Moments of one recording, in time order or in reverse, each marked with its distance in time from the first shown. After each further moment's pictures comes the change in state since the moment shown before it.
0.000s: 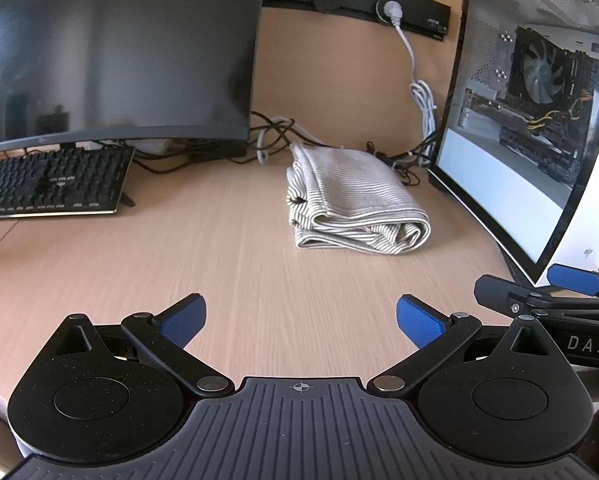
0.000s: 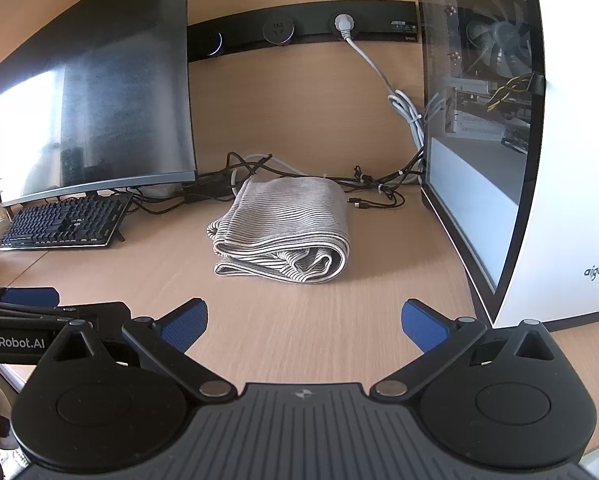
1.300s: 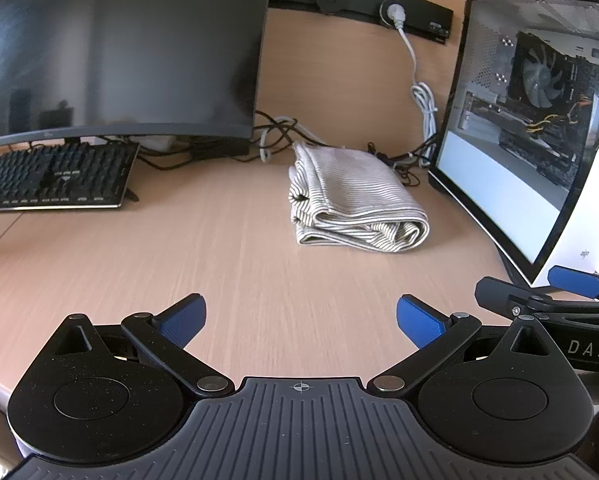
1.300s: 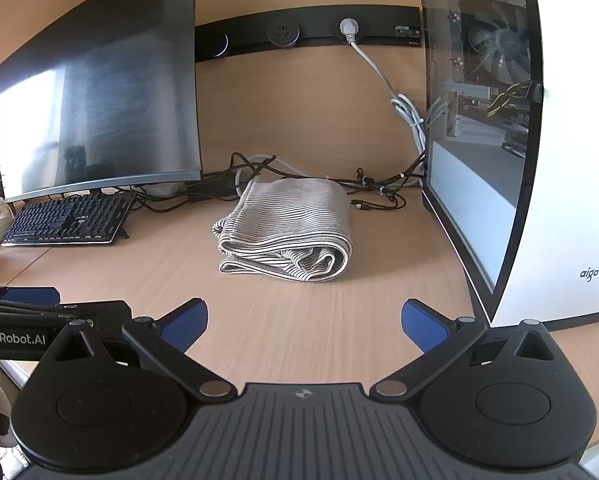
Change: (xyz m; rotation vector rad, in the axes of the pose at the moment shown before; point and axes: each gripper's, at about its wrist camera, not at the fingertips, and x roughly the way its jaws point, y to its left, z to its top) left arm -0.008 0.003 -0.004 -0.019 -0.004 -0.001; right arm -0.009 0.006 -0.002 -0.017 -0.005 -0.001
